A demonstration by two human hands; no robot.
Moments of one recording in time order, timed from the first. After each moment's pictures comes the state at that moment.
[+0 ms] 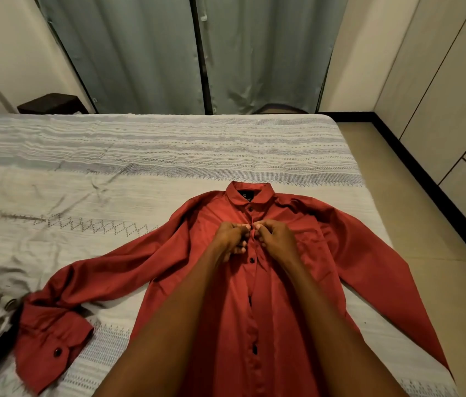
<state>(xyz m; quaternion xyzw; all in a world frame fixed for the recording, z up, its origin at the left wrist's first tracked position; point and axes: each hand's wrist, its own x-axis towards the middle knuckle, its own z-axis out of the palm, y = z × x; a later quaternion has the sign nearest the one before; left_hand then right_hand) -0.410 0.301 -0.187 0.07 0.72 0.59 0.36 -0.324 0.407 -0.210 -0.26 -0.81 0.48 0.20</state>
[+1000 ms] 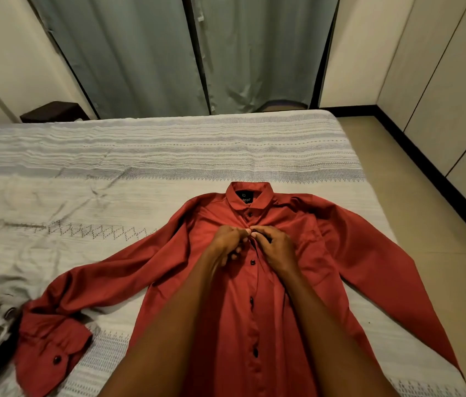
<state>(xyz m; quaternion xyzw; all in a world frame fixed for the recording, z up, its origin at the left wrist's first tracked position) -0.410 0.296 -0.191 0.08 0.78 0.51 0.36 -0.319 0.408 -0.245 -0.19 -0.82 0.45 0.28</state>
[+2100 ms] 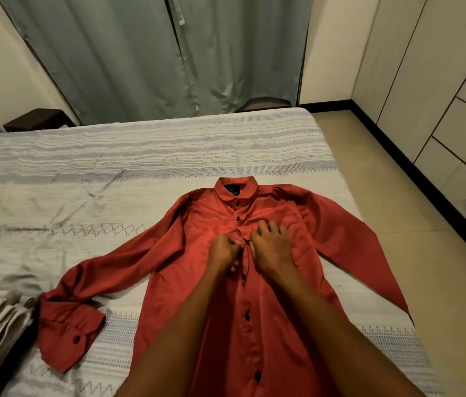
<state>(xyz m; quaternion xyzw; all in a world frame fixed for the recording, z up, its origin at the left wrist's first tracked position) -0.348 0.266 -0.193 0.18 0.88 0.36 0.26 -0.250 0.364 -0.186 -0.23 -0.97 -0.01 0.11</state>
